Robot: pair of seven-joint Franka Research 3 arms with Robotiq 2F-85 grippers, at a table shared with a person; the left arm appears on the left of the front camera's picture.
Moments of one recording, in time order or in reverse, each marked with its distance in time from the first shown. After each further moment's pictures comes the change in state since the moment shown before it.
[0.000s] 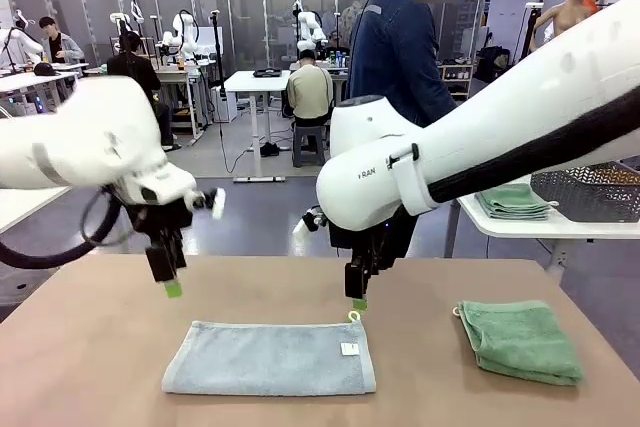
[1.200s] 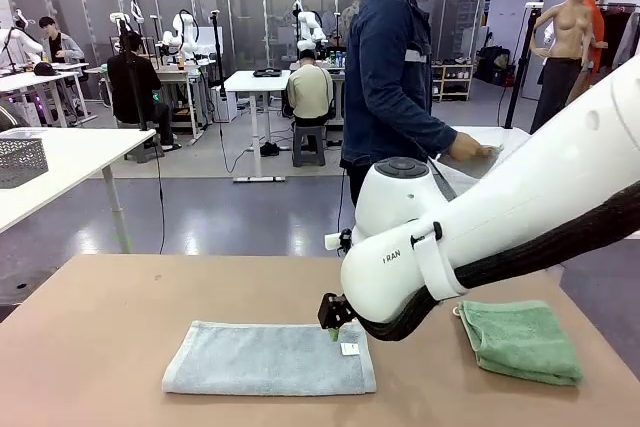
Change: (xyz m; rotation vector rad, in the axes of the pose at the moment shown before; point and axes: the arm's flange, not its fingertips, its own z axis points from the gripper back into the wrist) left arm -0.103 -0.236 0.383 0.396 -0.248 0.355; right arm -0.029 0.051 -0.068 0.077 -0.235 -0.856
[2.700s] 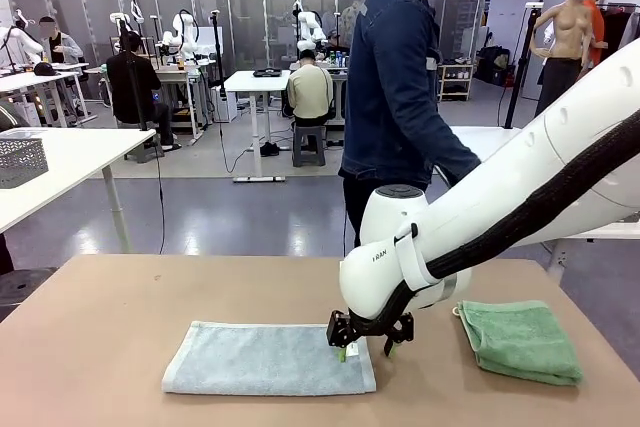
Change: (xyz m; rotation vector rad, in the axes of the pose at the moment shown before) left arm 0.003 -0.001 0.001 -0.021 -0.008 0.006; right arm 0.011 -0.025 -0.061 0.017 0.156 -0.167
